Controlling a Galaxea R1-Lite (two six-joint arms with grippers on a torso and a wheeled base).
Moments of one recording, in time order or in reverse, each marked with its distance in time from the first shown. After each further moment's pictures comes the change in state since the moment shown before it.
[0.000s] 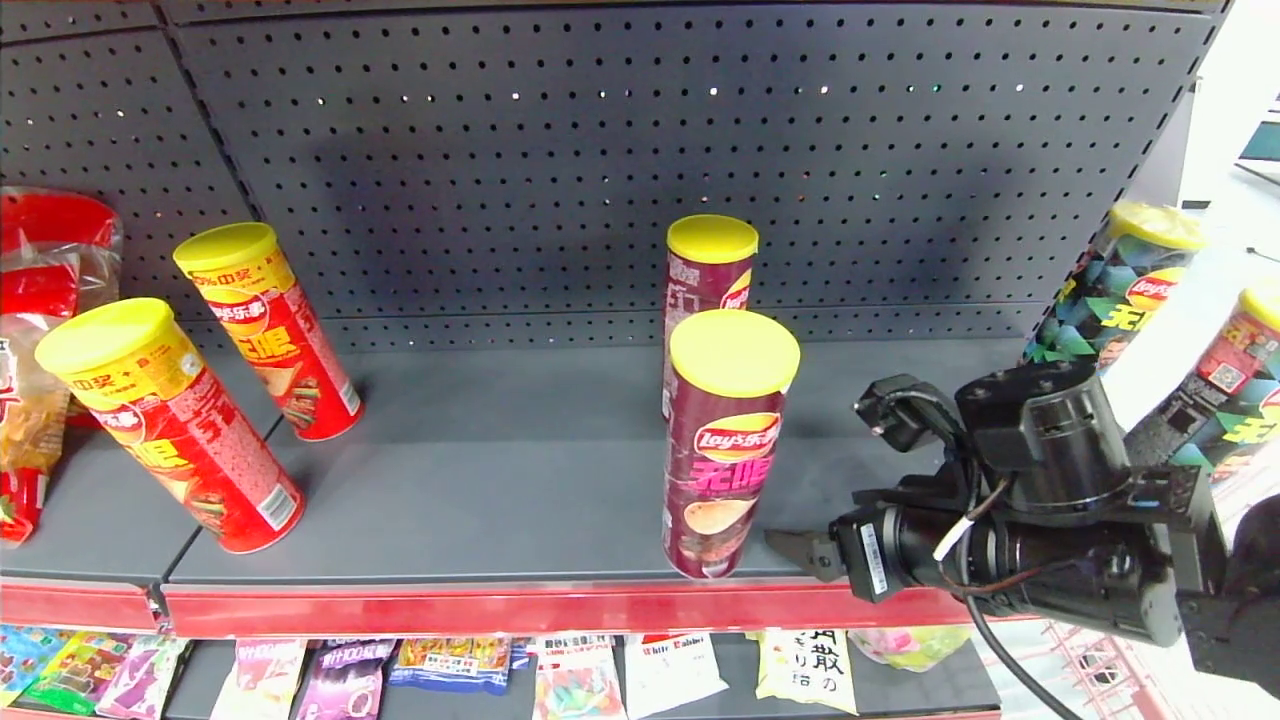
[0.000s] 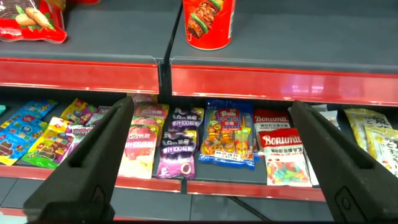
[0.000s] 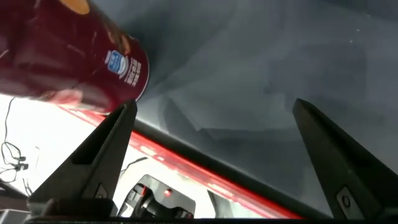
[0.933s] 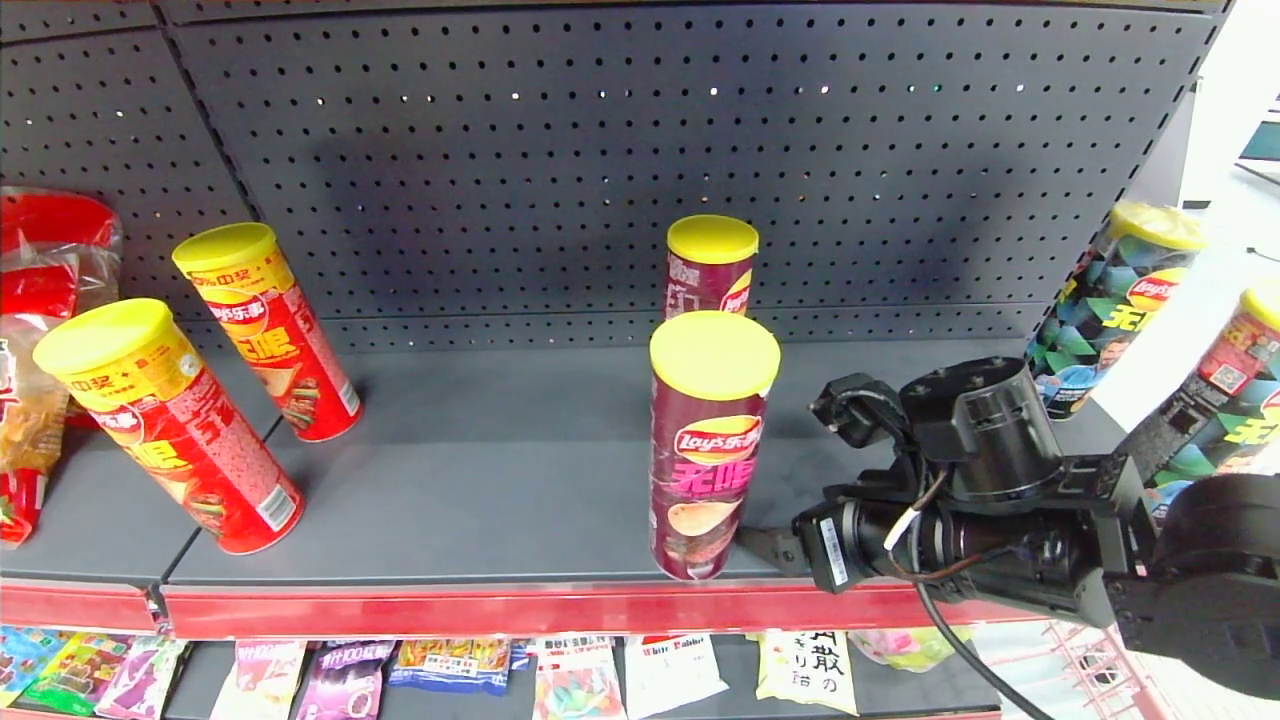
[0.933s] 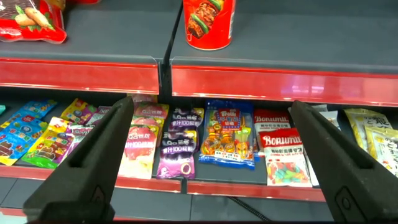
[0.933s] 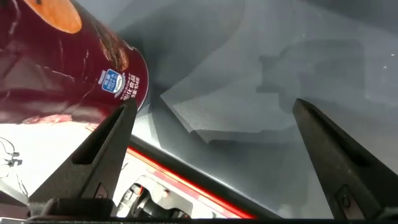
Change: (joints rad) left arm 0.000 0.000 0.000 0.000 0.000 0.000; right arm 0.029 0.076 -0.064 0.000 -0.008 -0.012
